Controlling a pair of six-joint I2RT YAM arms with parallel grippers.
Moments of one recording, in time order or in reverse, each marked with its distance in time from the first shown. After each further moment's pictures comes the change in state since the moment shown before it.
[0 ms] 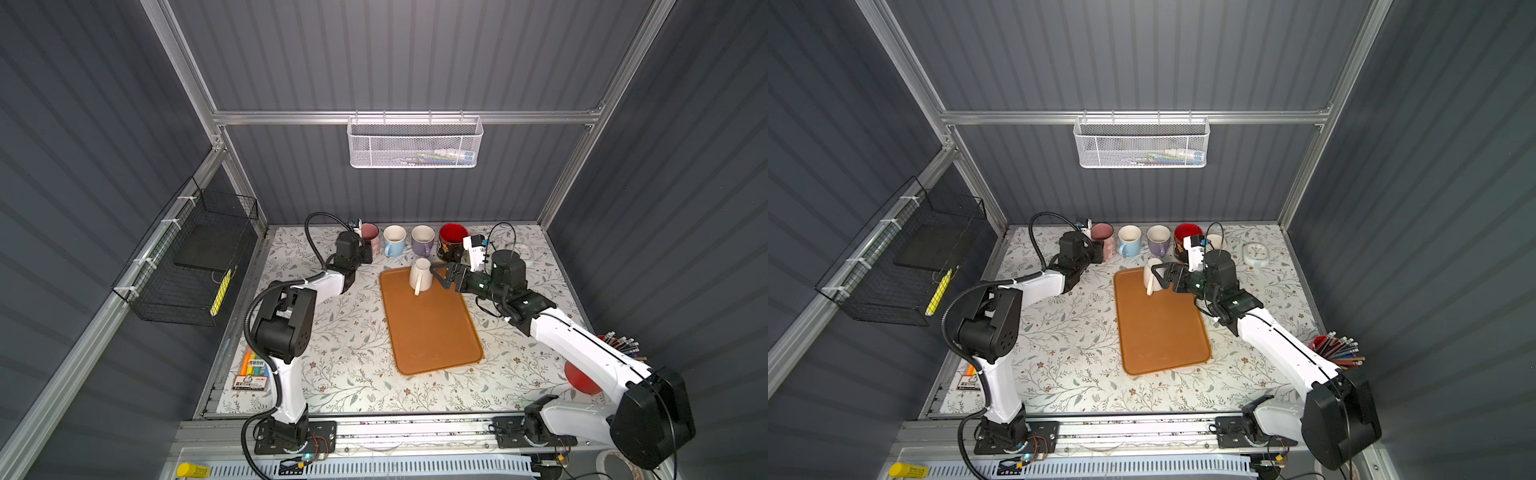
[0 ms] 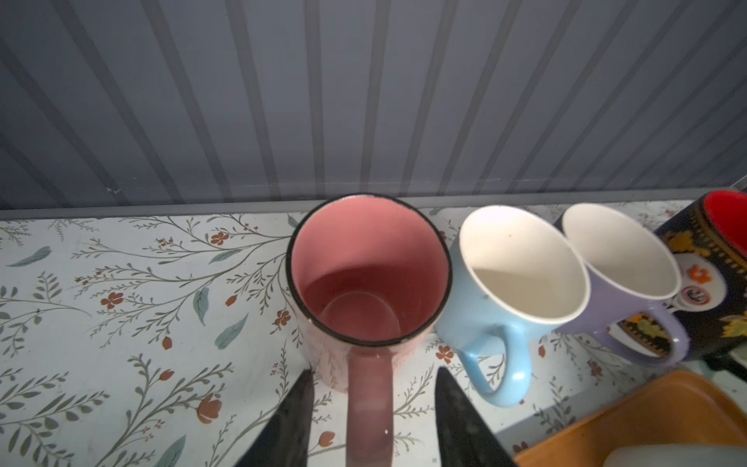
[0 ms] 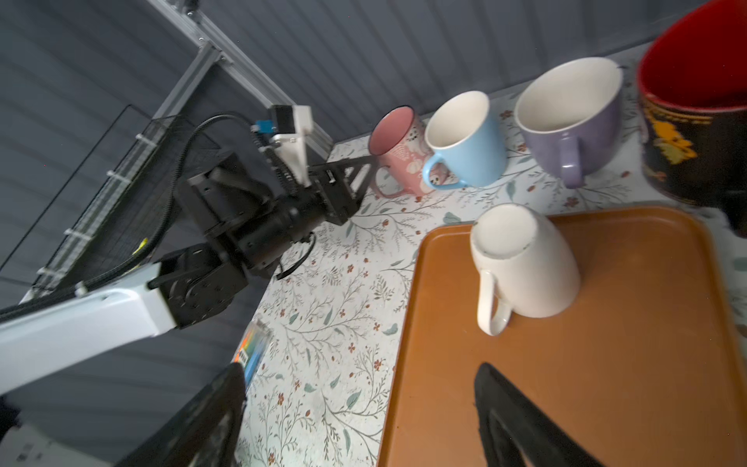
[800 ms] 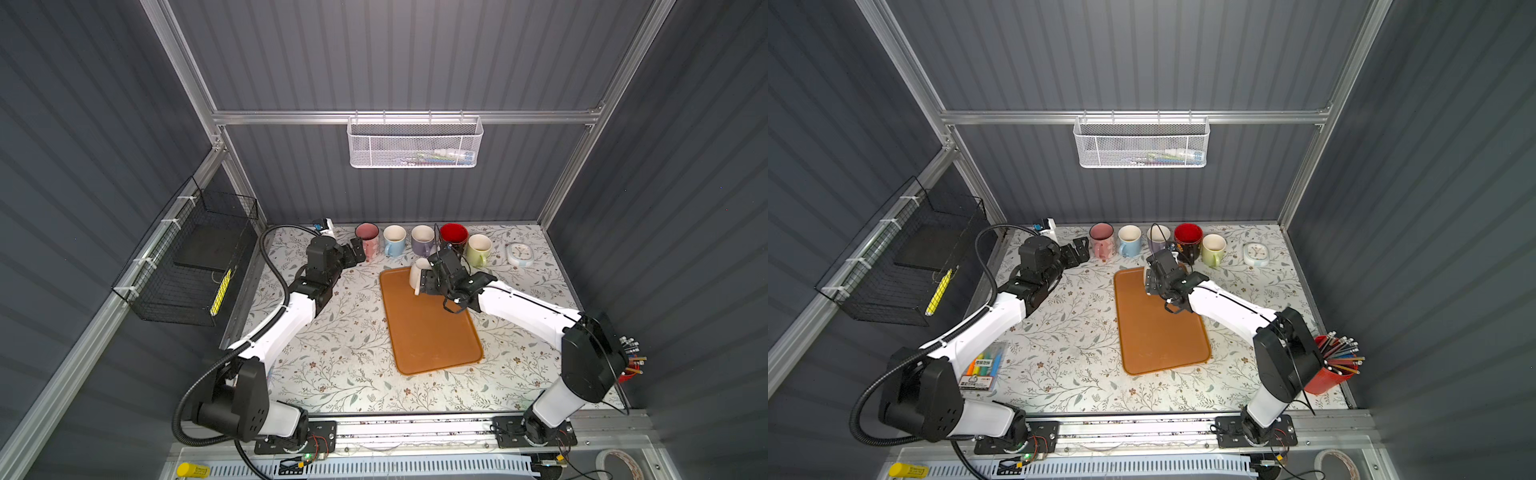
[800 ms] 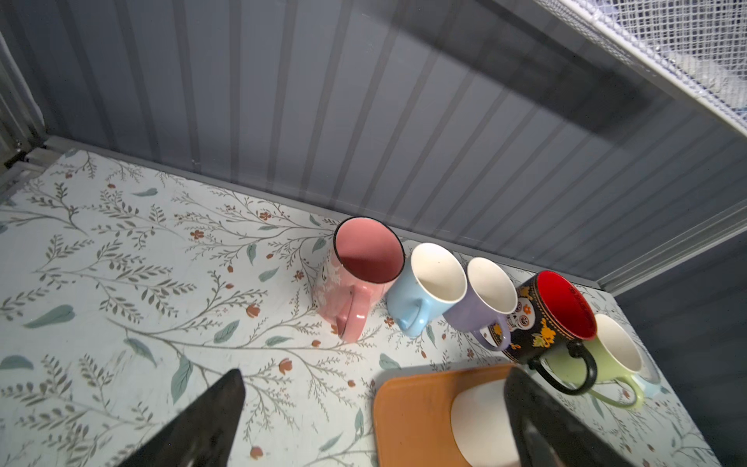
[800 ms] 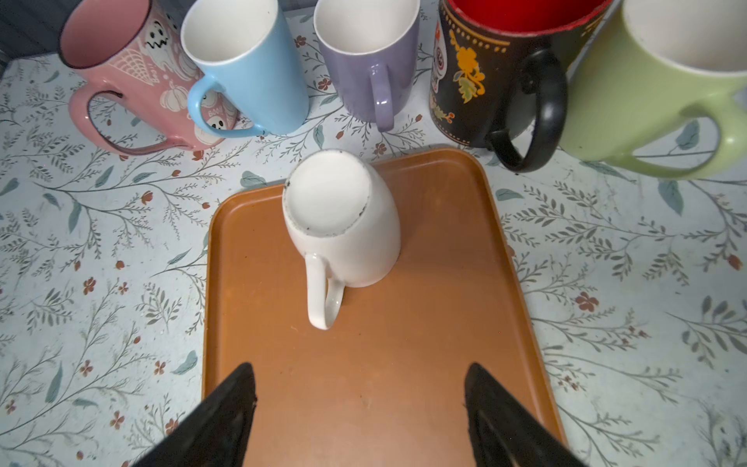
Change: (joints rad) left arm 0.000 -0.555 -0.241 -0.270 -0.003 -0.304; right arm 0.202 0.418 0.304 -0.347 0.636 -0.029
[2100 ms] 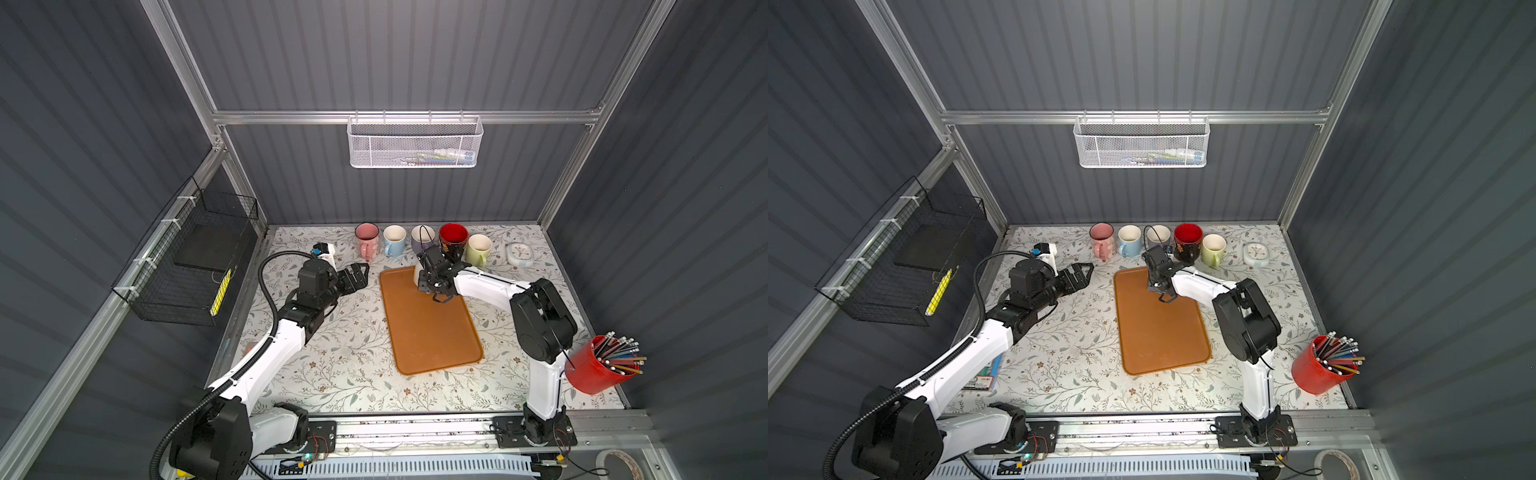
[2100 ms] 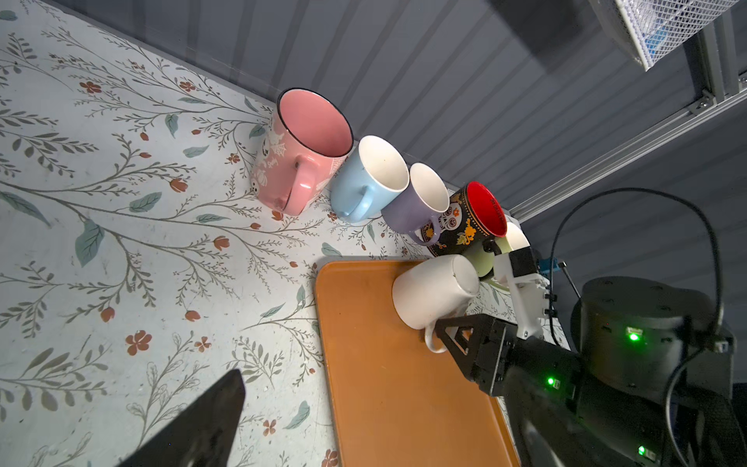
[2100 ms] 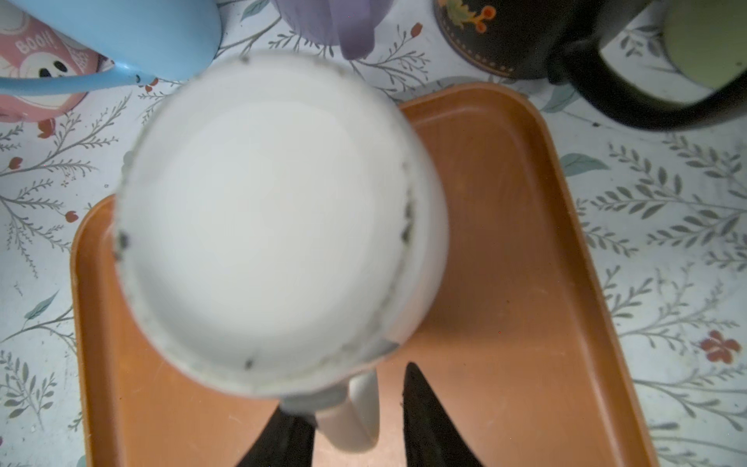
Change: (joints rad) left arm -0.008 -0.179 -0.196 -0.061 0.232 -0.131; right arm -0.071 0.311 0.169 -0.034 -0.083 0.040
